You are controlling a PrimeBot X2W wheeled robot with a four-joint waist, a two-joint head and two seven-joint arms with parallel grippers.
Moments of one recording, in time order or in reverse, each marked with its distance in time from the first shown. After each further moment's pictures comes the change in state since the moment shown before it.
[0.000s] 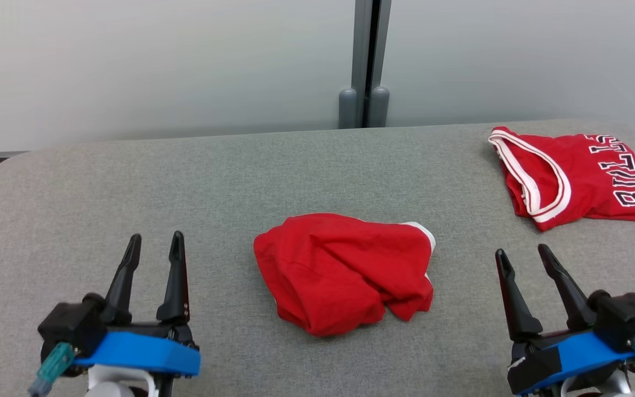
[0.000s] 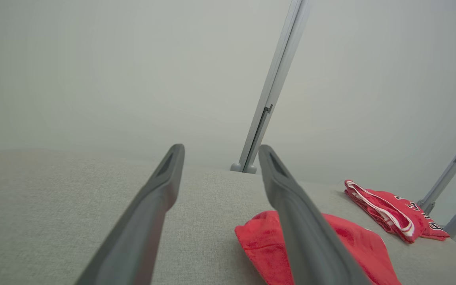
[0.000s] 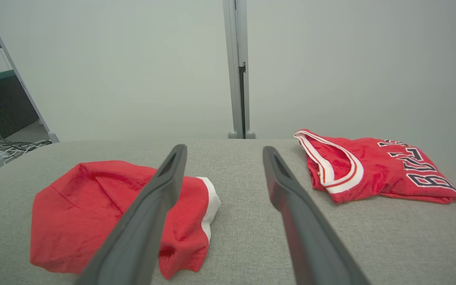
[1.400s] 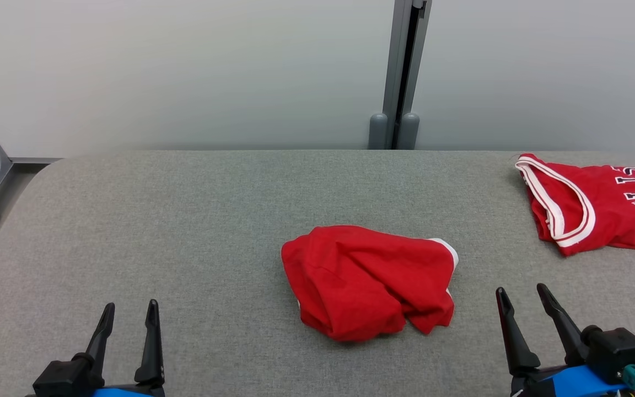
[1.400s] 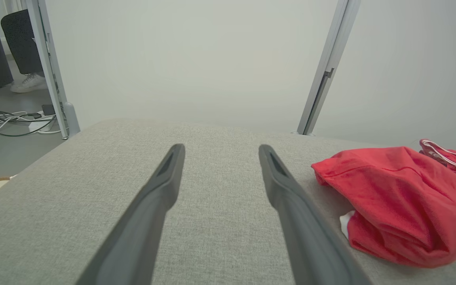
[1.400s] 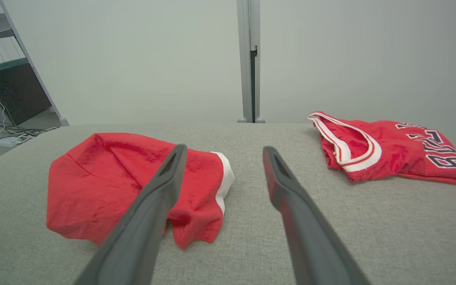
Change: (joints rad) left arm 0.188 -0.022 0.142 0.054 0.185 -0.019 0.019; right arm 0.073 0.000 -0.006 0.098 -0.010 0.000 -0.075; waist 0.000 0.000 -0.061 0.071
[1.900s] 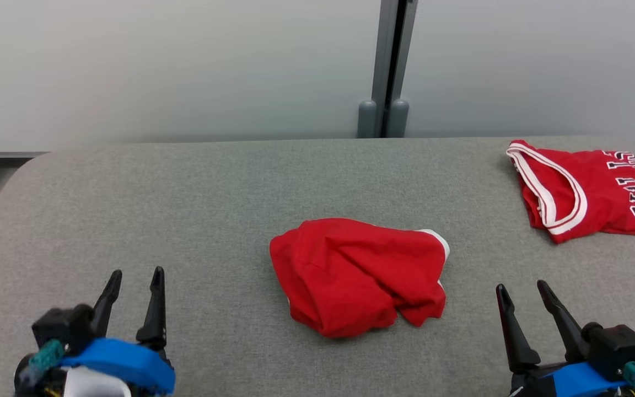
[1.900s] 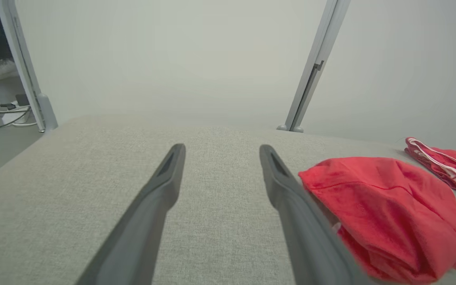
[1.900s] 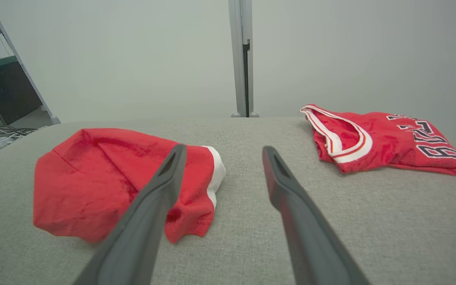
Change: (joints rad) left arm -0.085 0.020 -0.011 -0.036 -0.048 -0.003 0.145; right arm -0.004 0.000 -0.001 -0.007 -0.001 0.000 0.004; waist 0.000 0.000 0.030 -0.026
